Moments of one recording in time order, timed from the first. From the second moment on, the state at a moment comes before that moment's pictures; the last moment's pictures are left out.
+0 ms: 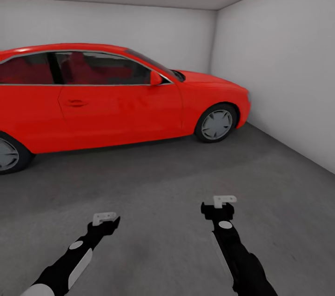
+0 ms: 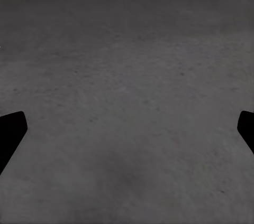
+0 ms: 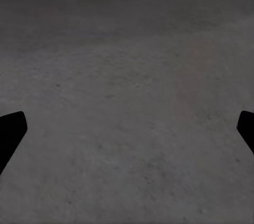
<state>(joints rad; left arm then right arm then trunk) -0.50 0.16 -0.24 -0.59 0.38 -0.07 -0.06 -0.38 0.11 0.11 -1.14 0.08 0.39 -0.30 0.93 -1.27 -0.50</state>
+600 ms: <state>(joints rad) -0.49 0.15 -0.24 -0.28 0.38 -0.07 -0.05 -0.38 0.10 0.04 -0.74 0.07 0.25 -0.31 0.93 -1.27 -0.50</state>
